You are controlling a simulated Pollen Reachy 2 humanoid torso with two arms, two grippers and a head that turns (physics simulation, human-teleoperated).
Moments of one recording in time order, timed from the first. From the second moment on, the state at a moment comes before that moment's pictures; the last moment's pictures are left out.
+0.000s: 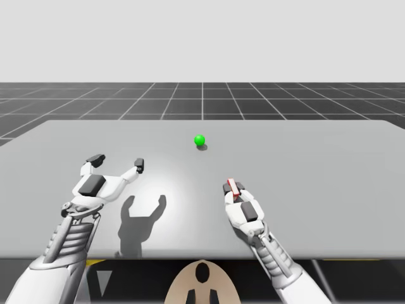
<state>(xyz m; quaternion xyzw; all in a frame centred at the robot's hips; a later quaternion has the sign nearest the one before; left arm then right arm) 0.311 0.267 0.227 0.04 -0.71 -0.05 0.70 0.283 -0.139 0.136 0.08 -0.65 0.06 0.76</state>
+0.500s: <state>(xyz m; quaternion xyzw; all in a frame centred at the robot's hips) 0.310 0.265 0.226 0.04 -0.71 -0.06 0.71 0.276 -0.139 0.142 0.08 -0.65 0.05 0.76</state>
